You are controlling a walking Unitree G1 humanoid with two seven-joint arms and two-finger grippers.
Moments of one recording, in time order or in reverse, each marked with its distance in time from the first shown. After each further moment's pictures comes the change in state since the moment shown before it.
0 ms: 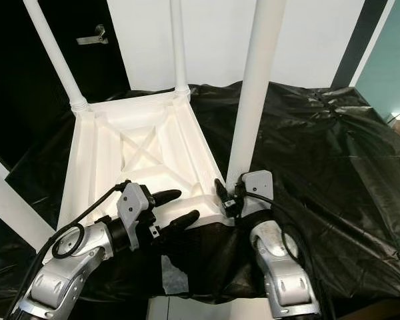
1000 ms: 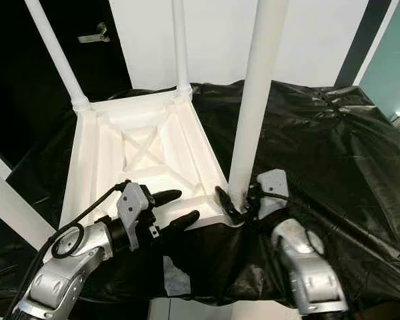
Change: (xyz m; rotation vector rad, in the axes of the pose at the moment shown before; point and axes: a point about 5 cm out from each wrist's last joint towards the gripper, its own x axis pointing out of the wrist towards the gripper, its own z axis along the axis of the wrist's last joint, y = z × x) left arm -0.001 0.000 0.001 -0.005 0.001 0.000; right arm -0.007 -0.039 0.003 -0.062 0.029 0.333
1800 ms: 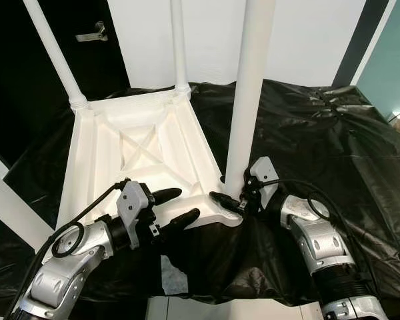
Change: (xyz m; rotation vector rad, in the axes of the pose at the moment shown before) left arm 0.001 0.001 0.002 0.003 -0.008 0.003; right arm 0.027 -0.011 -0.002 -0.104 0.062 0.414
